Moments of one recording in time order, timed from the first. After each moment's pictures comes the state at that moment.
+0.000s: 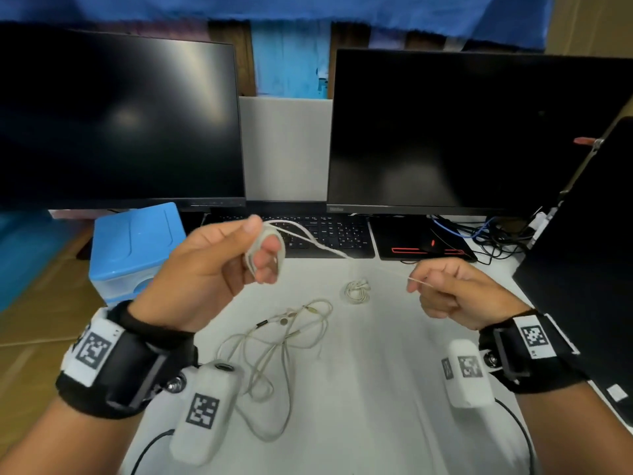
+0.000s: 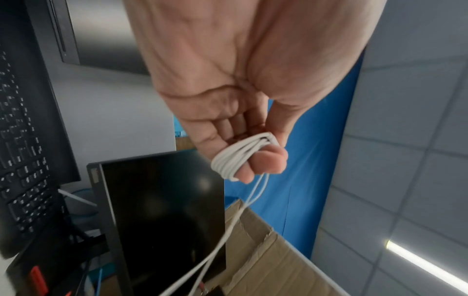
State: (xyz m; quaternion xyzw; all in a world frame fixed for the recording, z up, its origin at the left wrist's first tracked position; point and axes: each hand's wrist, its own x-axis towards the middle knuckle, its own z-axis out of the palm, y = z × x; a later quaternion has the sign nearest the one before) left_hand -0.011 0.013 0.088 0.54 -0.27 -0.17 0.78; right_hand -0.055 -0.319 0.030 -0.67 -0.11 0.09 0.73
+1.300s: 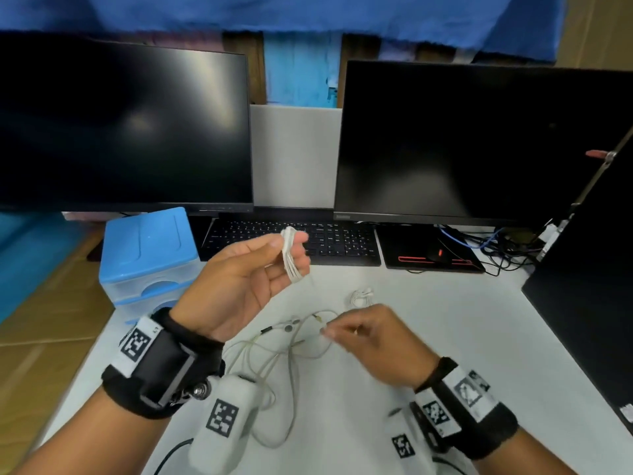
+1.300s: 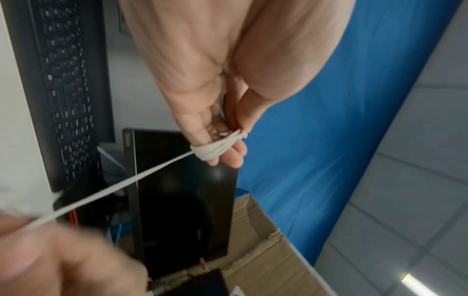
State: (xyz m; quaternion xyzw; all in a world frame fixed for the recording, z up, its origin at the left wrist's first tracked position) left_hand -0.001 -0.006 0.072 0.47 -0.15 -0.22 0.84; right_hand -0.062 -0.214 0.000 -0.88 -0.12 0.01 0.47
